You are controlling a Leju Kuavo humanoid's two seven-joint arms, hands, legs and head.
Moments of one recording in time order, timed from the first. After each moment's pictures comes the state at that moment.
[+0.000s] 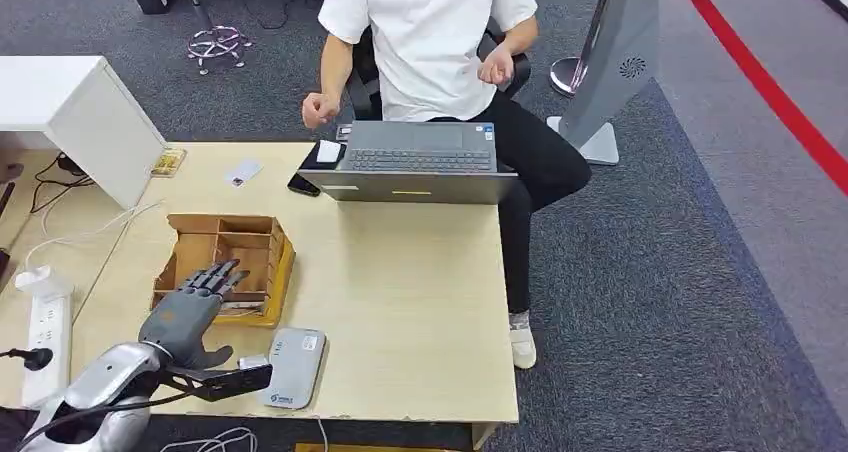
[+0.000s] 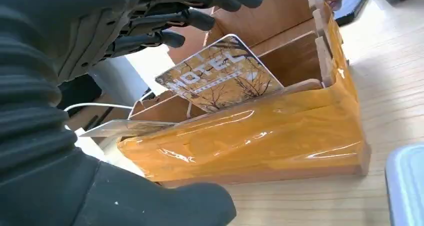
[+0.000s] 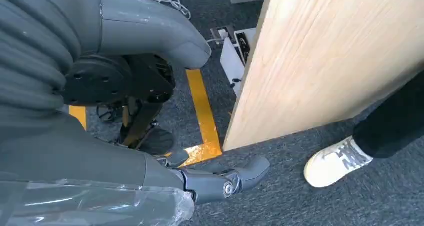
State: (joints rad) left arm -0.05 0.42 -0.23 -1.52 -1.19 -0.19 -0.09; right arm 0.24 0.34 -0.68 -1.10 0.14 0.56 -0.13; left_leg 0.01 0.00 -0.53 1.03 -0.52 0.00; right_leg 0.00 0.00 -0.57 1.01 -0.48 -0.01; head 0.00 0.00
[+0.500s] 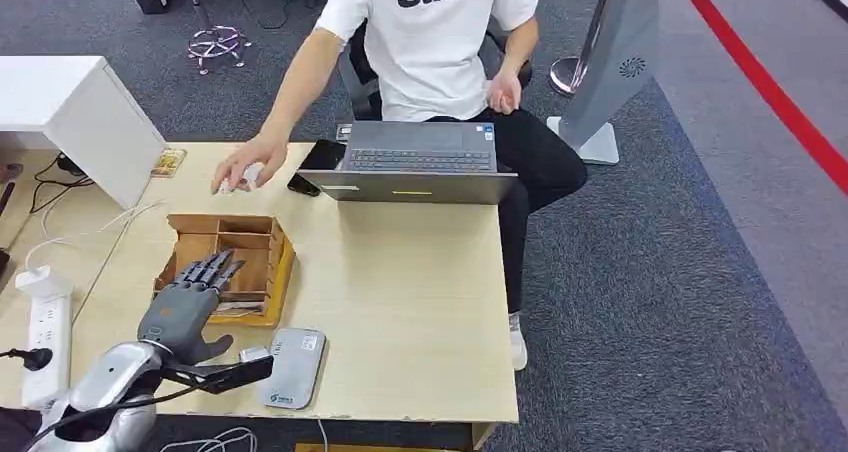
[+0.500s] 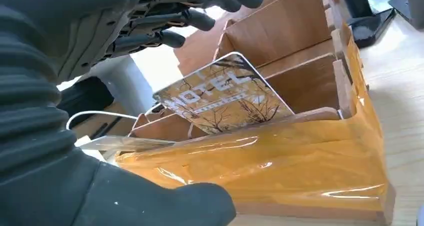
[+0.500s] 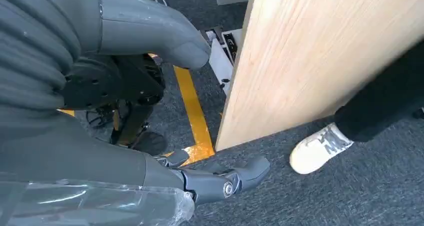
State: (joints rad) left arm -0.06 0.37 -0.19 -1.46 -1.26 -0.07 -0.12; right arm 0.25 0.34 -0.67 -1.10 0.08 0.53 -0.12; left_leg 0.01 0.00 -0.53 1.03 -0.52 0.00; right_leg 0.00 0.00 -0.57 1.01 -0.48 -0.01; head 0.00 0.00
